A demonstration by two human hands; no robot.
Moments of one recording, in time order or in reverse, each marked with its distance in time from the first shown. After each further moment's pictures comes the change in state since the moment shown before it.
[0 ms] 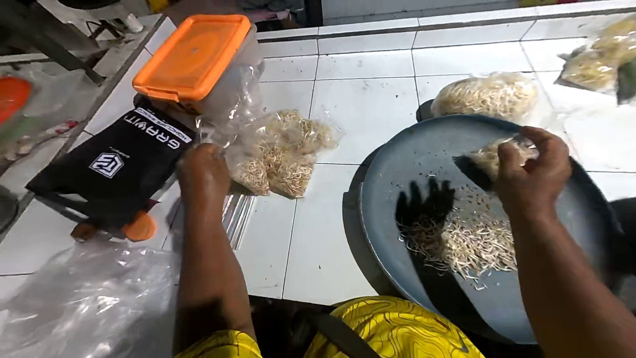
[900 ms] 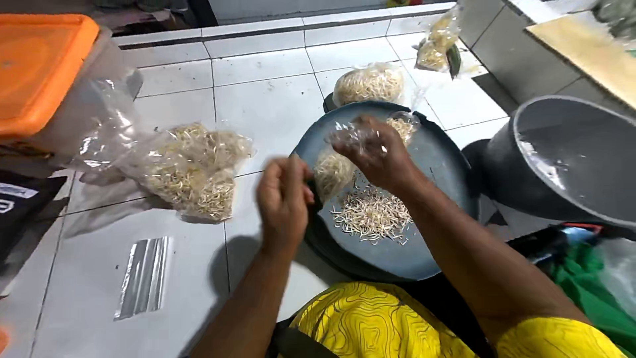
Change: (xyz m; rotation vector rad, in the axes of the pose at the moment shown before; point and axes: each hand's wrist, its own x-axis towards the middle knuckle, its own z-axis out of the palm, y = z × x) left_hand -0.129 0.230 0.057 -1.339 -0.390 0.309; right_hand -0.017 -0.084 -0.004 0.326 -0.296 -0.333
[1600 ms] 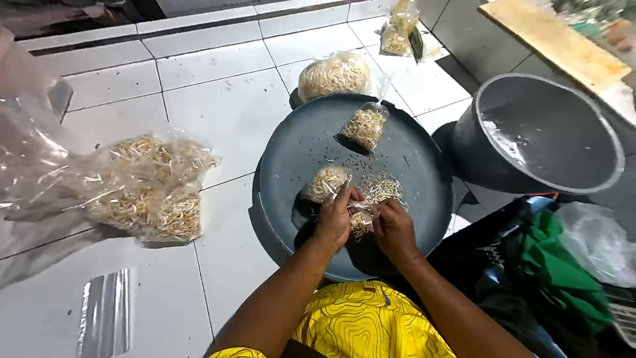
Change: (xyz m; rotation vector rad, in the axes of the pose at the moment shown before) left_hand -0.028 -0.088 0.132 -0.622 -0.256 -0.672; right_hand -0.202 0.059 0.018 -0.452 0.274 0.366
